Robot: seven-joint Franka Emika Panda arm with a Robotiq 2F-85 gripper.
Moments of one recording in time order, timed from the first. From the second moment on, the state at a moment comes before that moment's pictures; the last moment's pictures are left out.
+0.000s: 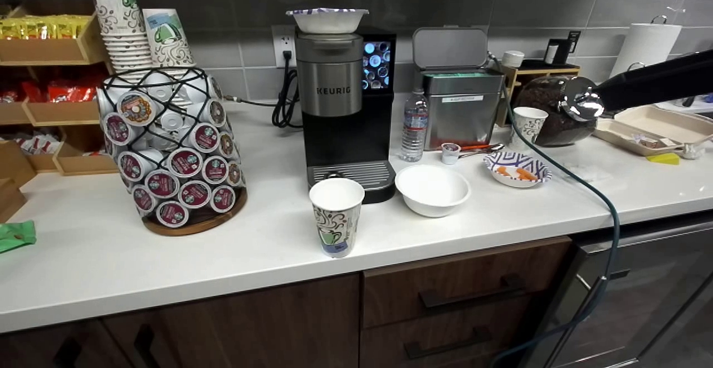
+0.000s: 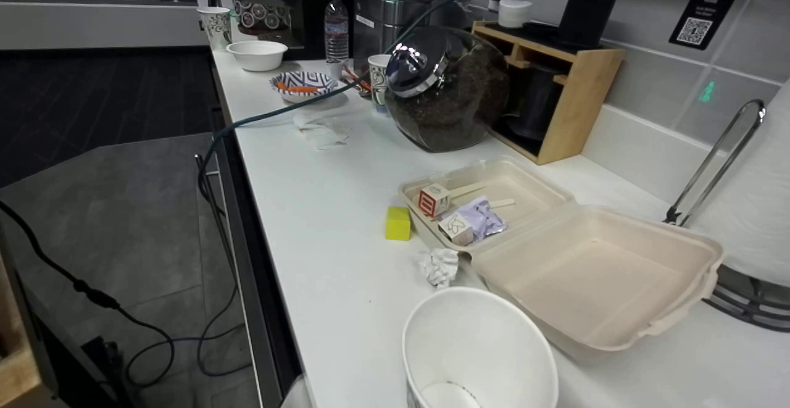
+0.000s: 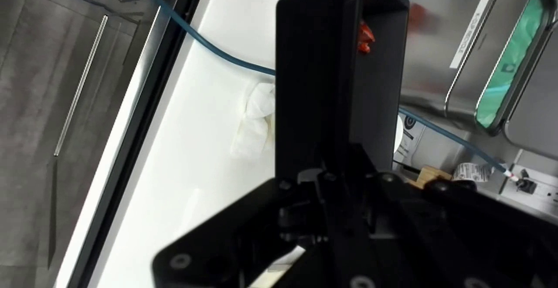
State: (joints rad) arm -0.42 -0.78 -0.04 -2.61 0.35 2.31 0.82
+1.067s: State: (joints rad) arm -0.65 -0.66 0.12 -2.71 0.02 2.47 1.37
